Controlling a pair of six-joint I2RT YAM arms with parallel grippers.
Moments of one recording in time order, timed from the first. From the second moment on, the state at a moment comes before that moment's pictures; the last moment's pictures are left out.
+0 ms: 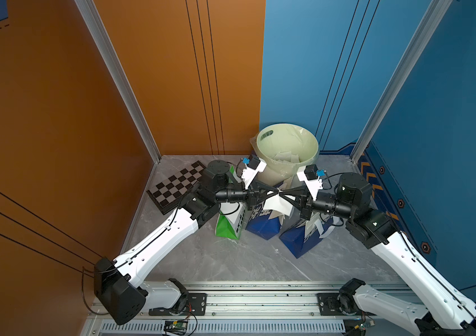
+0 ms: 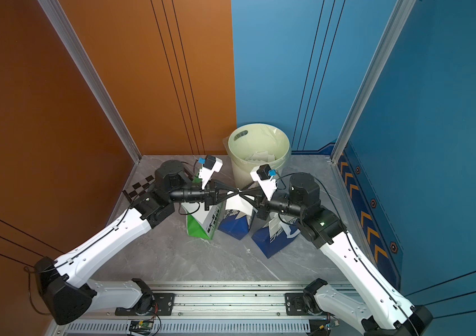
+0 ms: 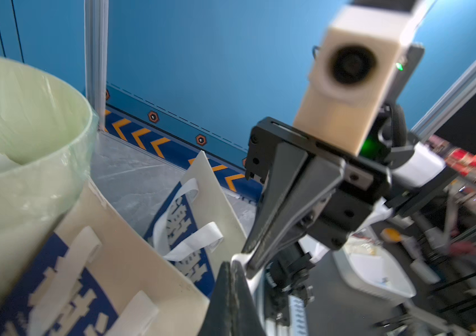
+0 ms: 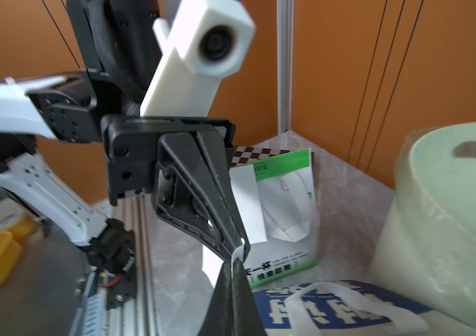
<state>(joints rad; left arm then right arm) -0.62 1.32 1.26 -0.09 0.81 -0.39 0.59 1.00 1.13 -0.33 -0.50 -0.05</state>
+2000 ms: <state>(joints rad) -0.59 2.21 2.39 -0.48 0.03 -0.14 0.37 1.25 1.31 -0.07 0.01 0.15</state>
